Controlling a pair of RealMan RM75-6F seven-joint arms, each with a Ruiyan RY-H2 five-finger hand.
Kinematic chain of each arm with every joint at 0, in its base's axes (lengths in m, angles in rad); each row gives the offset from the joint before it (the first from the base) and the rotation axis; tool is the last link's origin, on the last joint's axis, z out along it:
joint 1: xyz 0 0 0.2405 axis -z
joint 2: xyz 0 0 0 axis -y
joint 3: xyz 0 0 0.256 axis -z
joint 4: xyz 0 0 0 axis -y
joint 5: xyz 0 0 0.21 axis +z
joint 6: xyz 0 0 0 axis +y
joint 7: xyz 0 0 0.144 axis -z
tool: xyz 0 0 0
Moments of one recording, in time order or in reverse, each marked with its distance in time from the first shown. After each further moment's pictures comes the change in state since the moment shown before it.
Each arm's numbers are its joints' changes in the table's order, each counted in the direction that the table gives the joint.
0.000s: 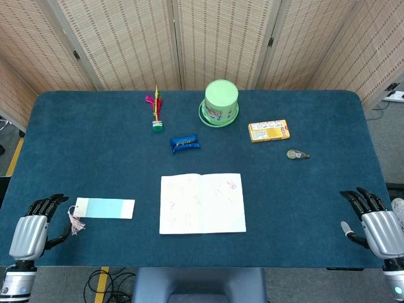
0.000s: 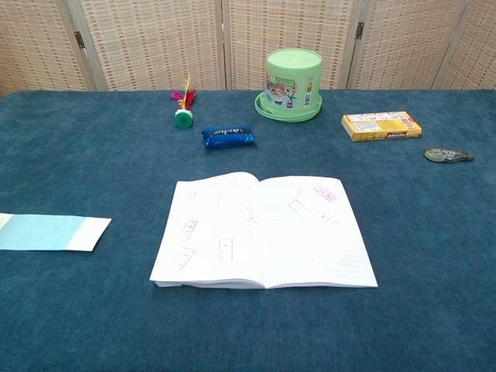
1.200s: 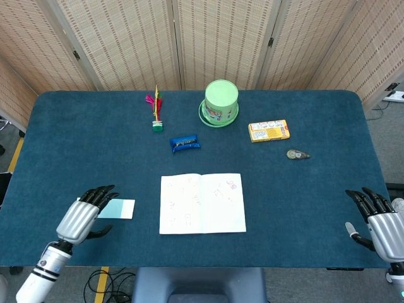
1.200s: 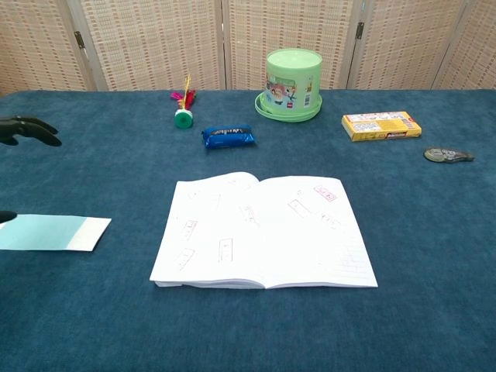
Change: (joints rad) left arm 0.233 -0.016 0.010 0.067 0.035 -0.334 -0.130; right arm 0.020 -0.019 0.000 -0.005 -0.025 0.057 -0.019
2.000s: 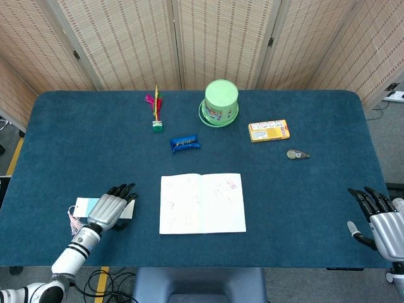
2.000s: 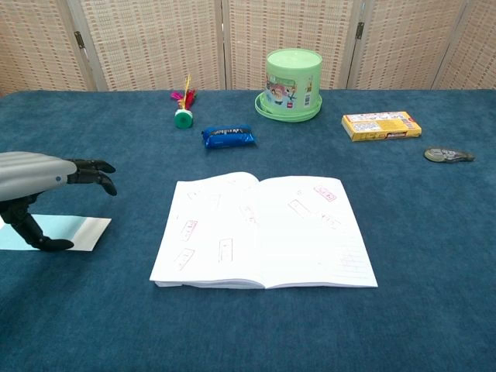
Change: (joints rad) left arm 0.238 0.102 0.032 0.029 -0.534 -0.234 -0.421; right arm -0.001 0.001 -0.003 -0.017 0.007 -0.005 -0.018
